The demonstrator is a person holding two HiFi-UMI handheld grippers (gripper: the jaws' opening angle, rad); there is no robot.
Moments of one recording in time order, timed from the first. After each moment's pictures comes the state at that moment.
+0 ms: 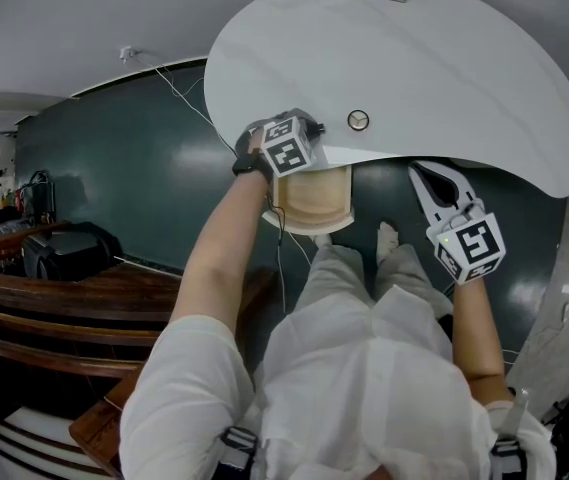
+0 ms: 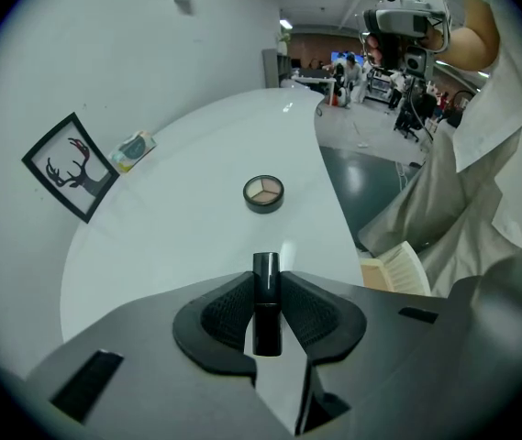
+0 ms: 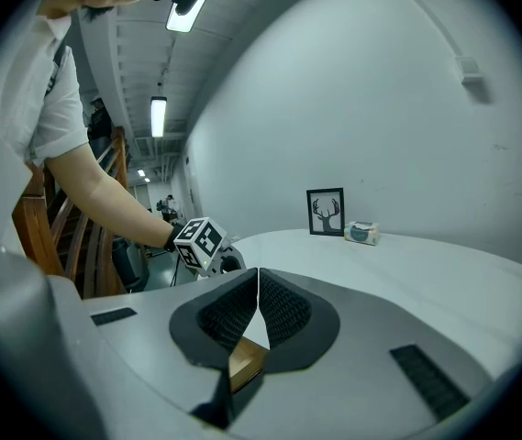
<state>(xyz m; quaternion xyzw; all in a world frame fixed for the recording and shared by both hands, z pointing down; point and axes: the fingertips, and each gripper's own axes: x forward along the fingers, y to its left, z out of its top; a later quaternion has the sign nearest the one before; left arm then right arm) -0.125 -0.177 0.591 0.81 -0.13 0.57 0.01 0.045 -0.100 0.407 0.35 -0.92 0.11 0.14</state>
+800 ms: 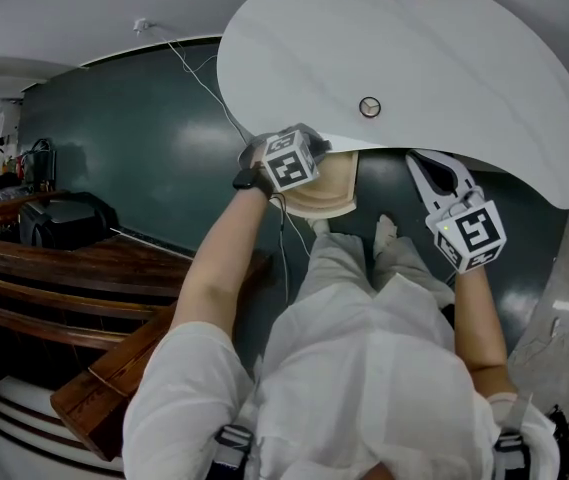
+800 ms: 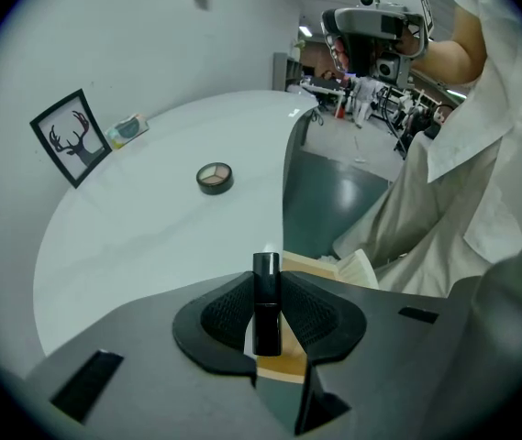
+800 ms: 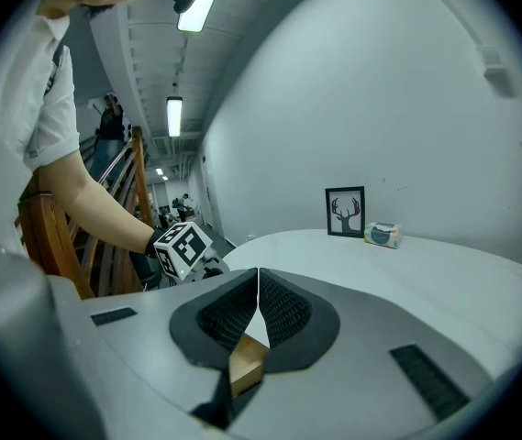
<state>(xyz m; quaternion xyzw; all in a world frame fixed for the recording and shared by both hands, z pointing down) -0.125 -0.098 0.592 0.82 -0.13 0.56 0.08 0.026 -0.098 0.407 0.30 -0.94 0.10 0.15</state>
